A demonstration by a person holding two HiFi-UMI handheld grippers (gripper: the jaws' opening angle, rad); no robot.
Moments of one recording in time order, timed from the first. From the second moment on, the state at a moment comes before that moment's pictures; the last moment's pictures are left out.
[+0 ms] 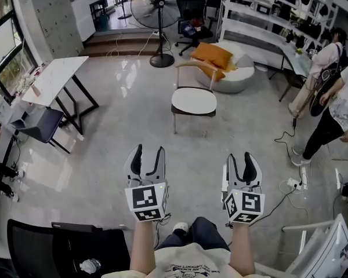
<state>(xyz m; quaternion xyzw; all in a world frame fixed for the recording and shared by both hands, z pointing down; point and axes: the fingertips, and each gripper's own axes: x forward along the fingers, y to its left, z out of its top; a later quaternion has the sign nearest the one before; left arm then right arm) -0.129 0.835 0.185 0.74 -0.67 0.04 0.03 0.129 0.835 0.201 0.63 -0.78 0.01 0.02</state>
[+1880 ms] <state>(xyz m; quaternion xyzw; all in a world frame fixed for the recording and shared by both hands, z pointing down) -0.117 0.315 0.229 0.70 -0.71 0.07 0.08 0.159 0.284 0.240 0.60 -0.80 0.06 0.05</state>
